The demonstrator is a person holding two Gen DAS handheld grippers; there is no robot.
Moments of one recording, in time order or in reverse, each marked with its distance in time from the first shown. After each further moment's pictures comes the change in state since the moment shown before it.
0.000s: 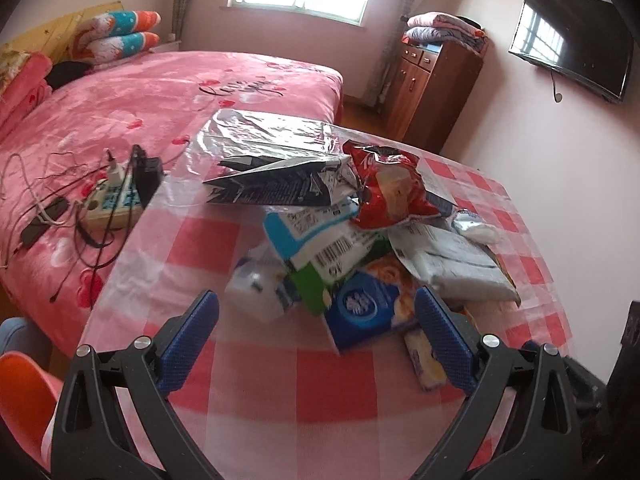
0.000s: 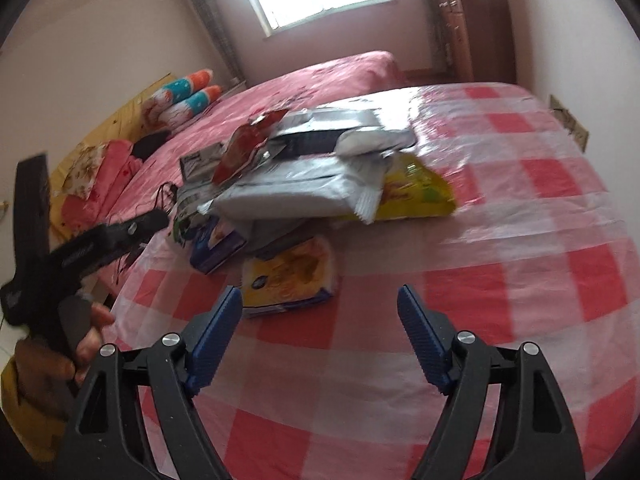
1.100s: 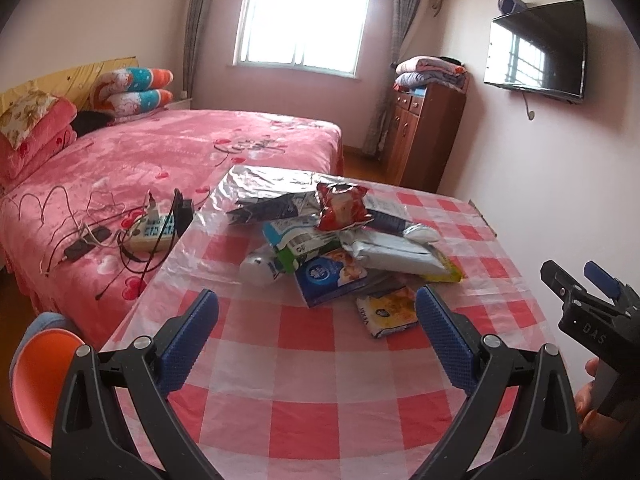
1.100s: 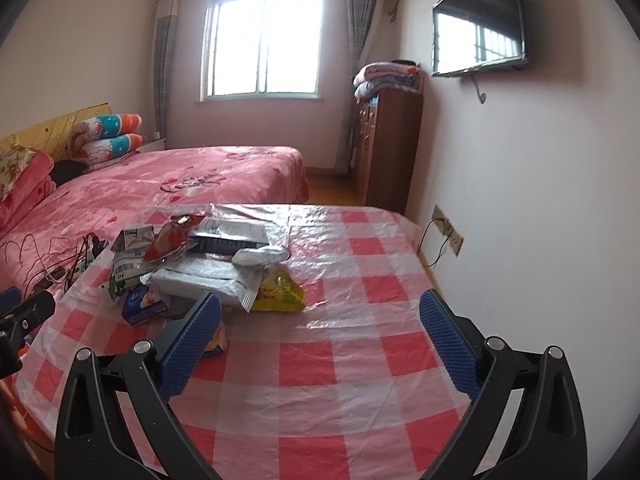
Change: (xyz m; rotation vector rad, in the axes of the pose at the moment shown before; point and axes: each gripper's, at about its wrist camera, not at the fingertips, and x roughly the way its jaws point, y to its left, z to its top) left arm -0.118 -0.045 -0.063 0.053 -0.218 0.071; right arm -0.118 0.014 0.002 -0.119 -0.345 -0.470
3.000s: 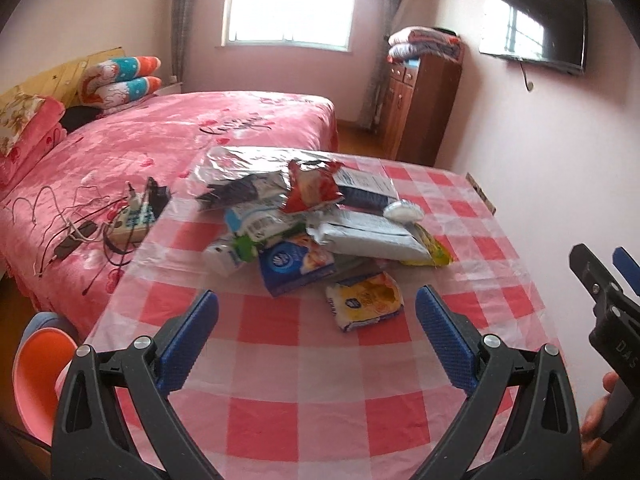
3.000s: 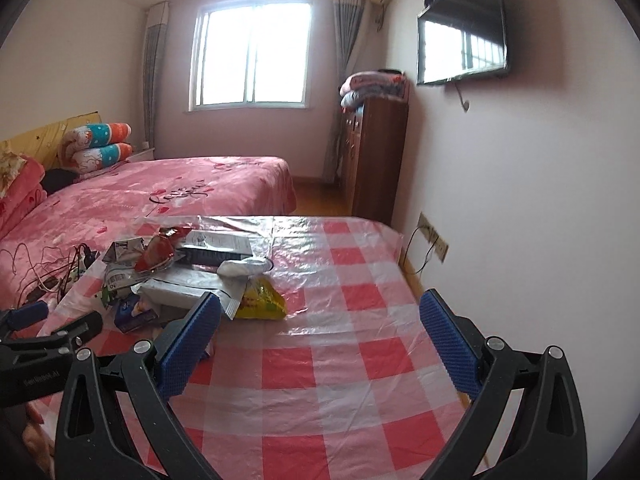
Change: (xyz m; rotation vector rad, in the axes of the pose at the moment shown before) left arm 0.016 -0.037 0.005 0.035 0.081 0.003; right arm -0.034 -0.008 0.011 0.003 -0.061 -0.071
